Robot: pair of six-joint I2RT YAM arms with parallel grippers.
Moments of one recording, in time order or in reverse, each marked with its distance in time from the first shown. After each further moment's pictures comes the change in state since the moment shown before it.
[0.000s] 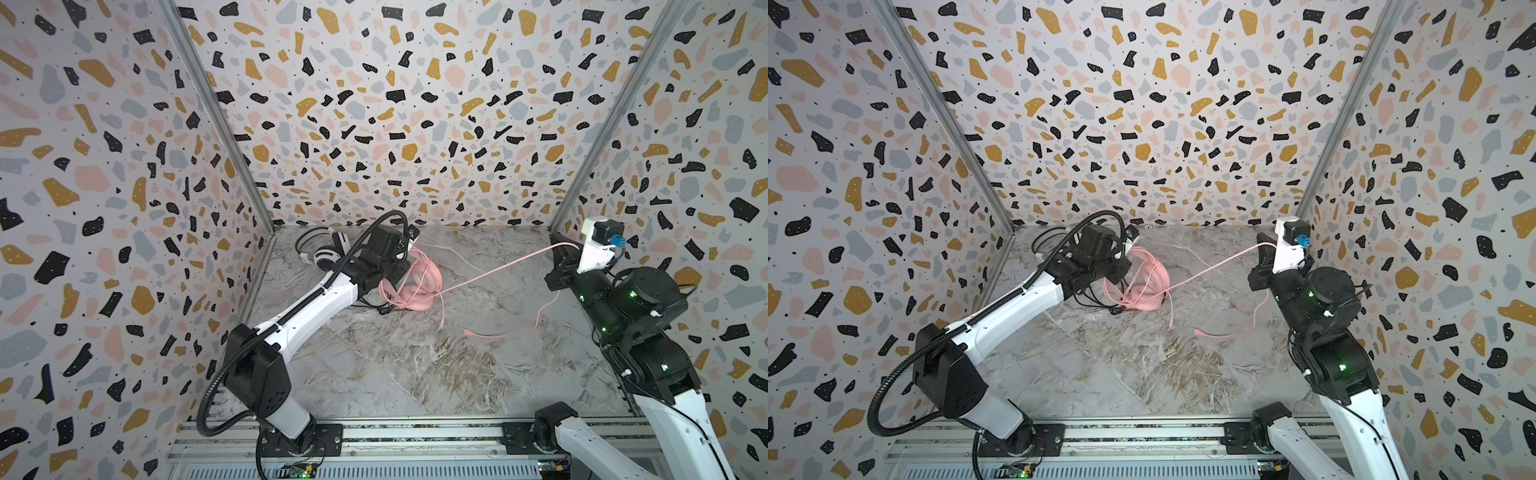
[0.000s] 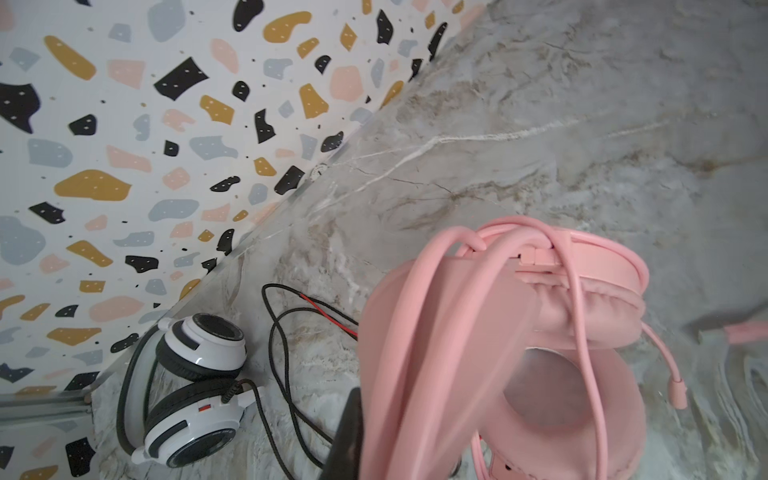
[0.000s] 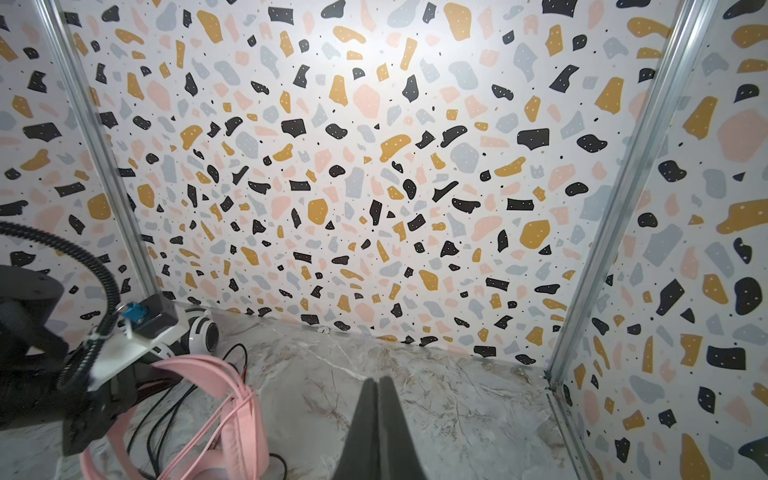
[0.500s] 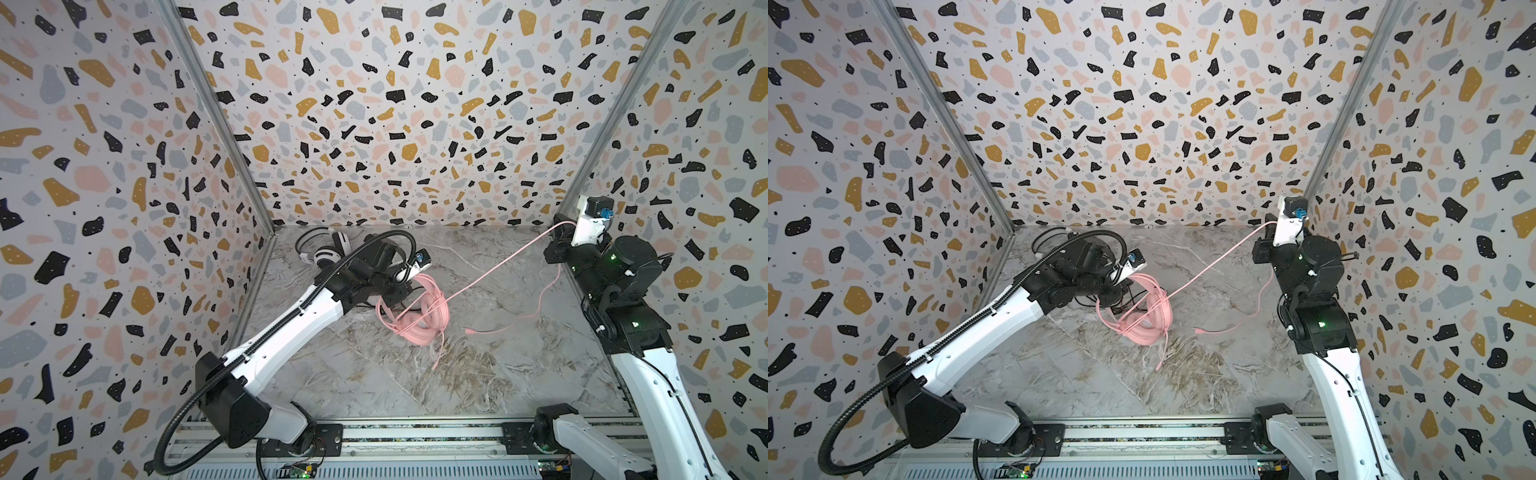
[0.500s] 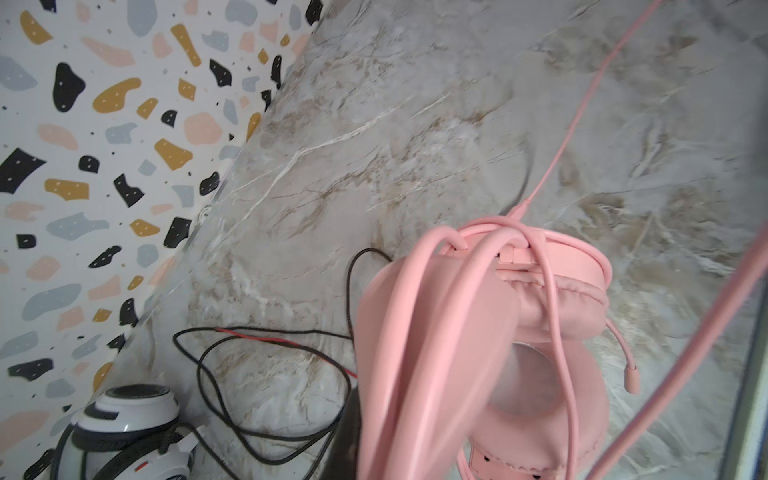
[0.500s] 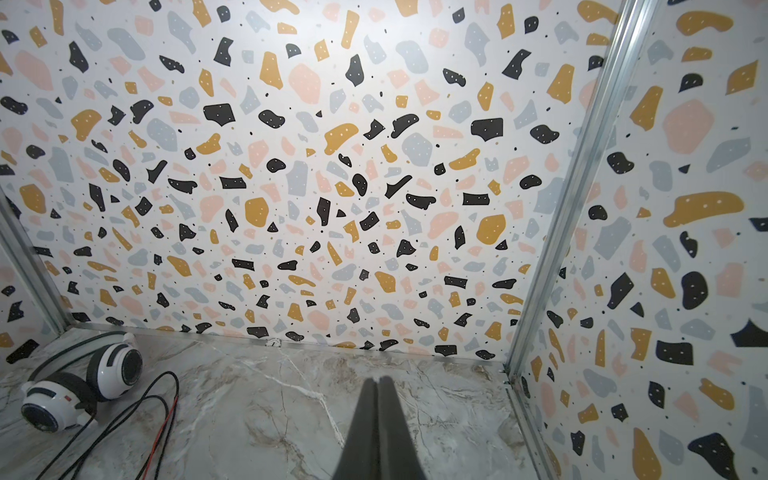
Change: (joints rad) left arm -0.054 -0.184 -0.021 -0.219 0.308 0.146; right arm -0.210 0.166 0.020 0.120 -0.075 0.003
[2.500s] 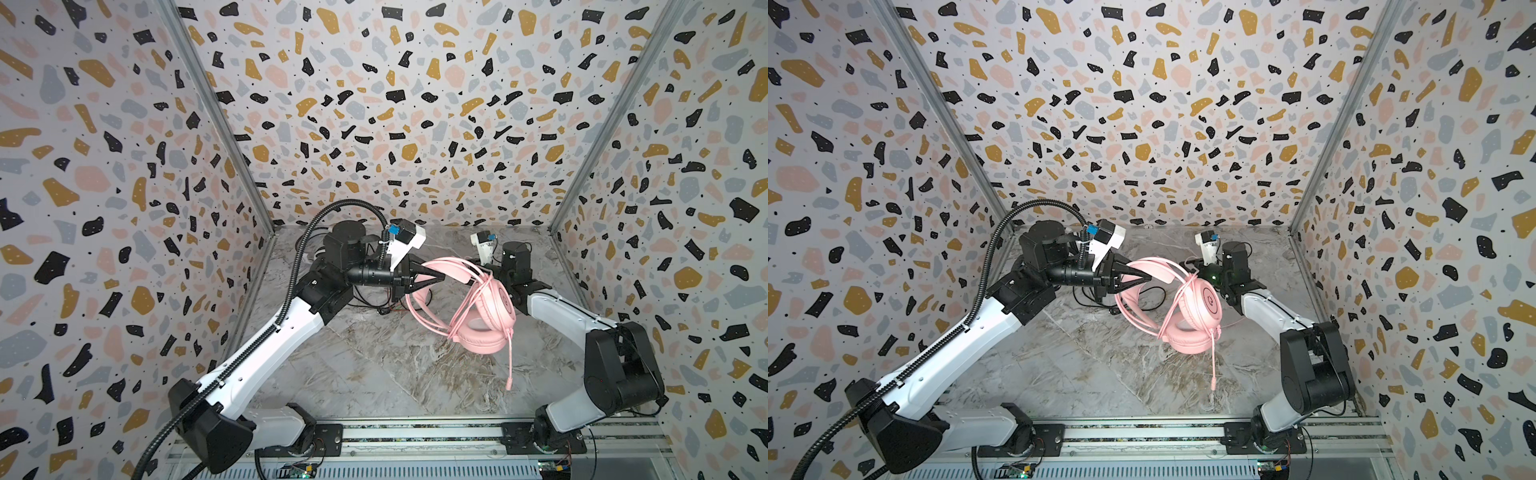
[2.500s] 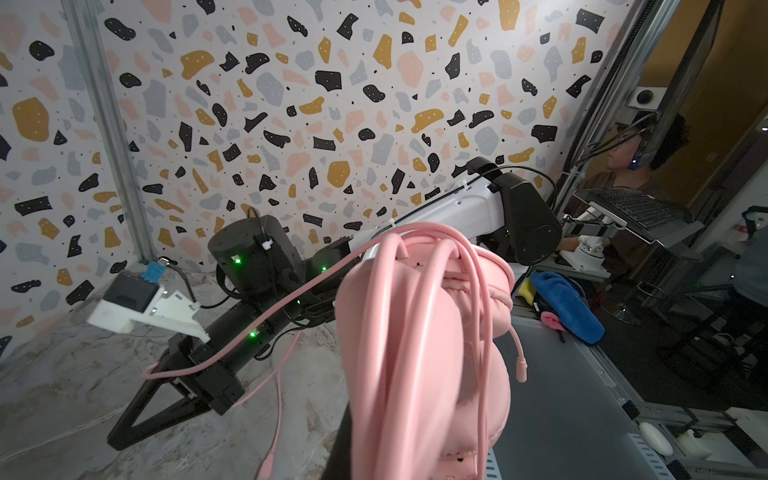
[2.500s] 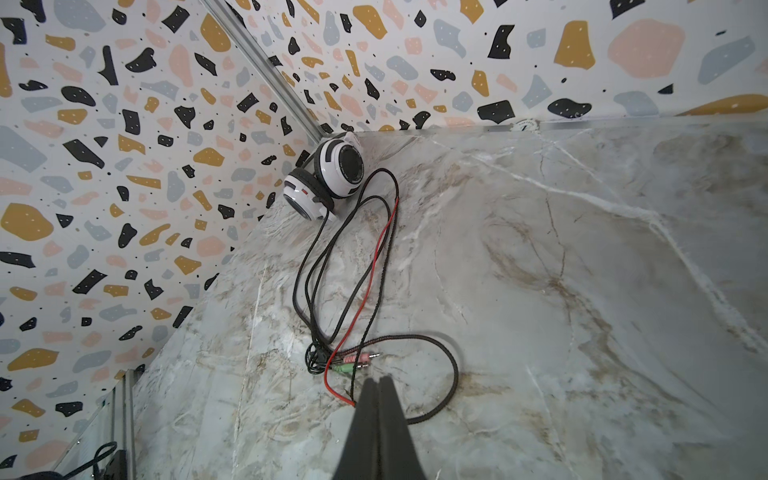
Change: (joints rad) left arm 0.054 -0.106 -0.080 0.596 0.832 -0.575; right arm 0.140 0.595 -0.320 0.476 -0.661 0.333
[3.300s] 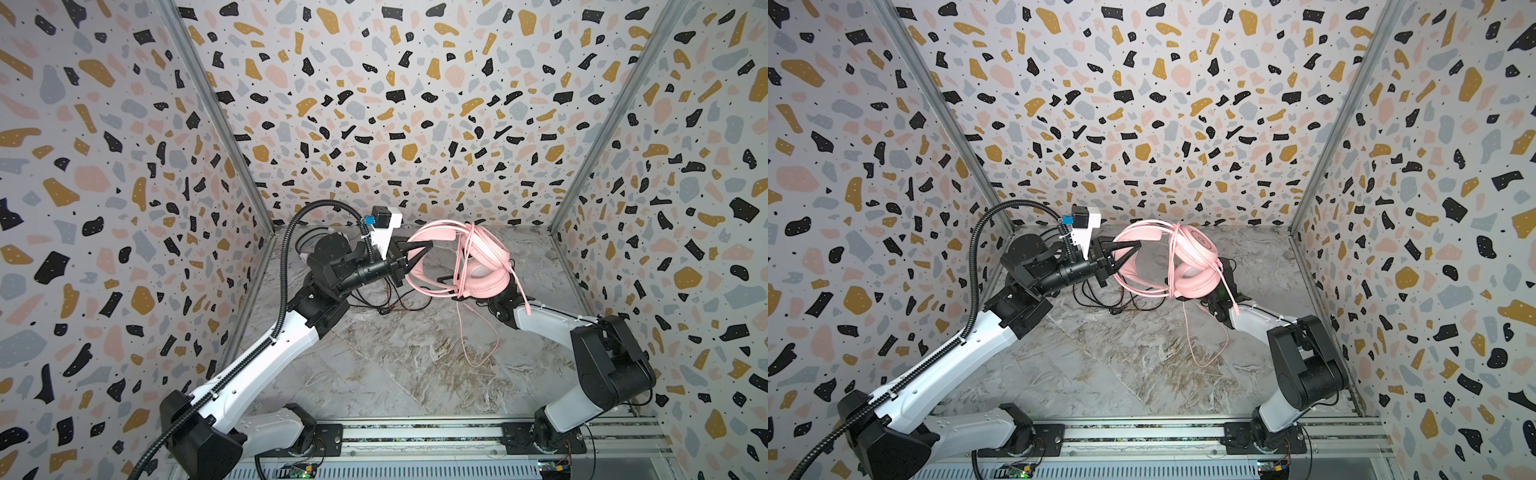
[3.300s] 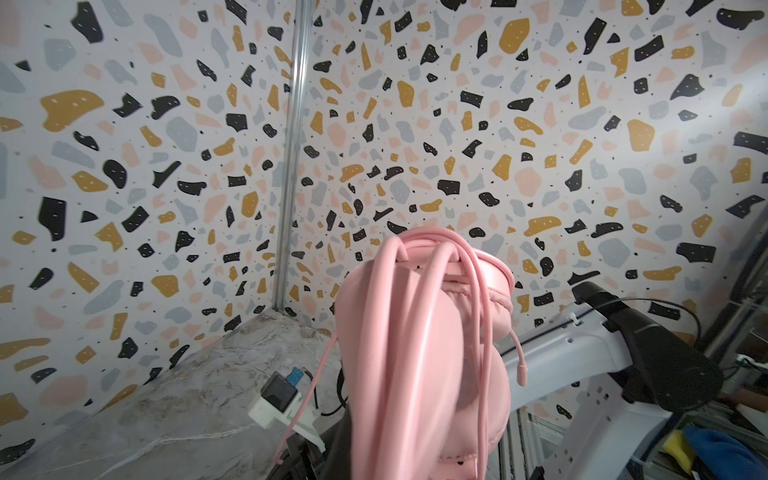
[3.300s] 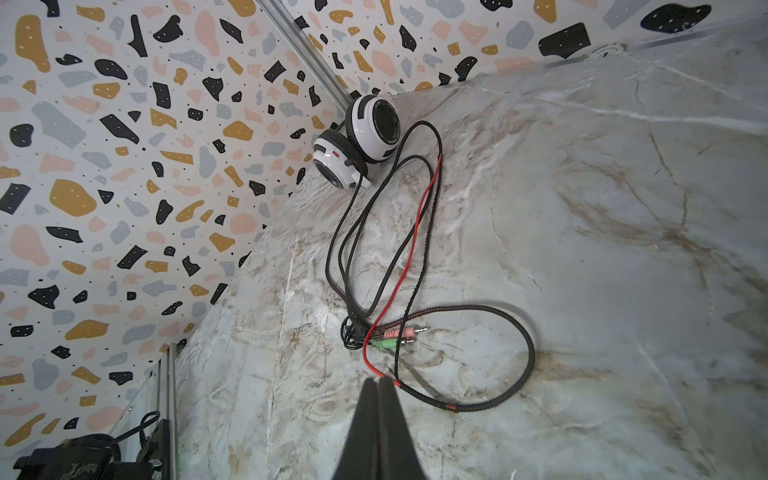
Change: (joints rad) left arm 0.000 -0.094 -0.150 0.350 -0.452 -0.205; right arm 0.121 0.041 -0.126 0.200 0.000 0.105
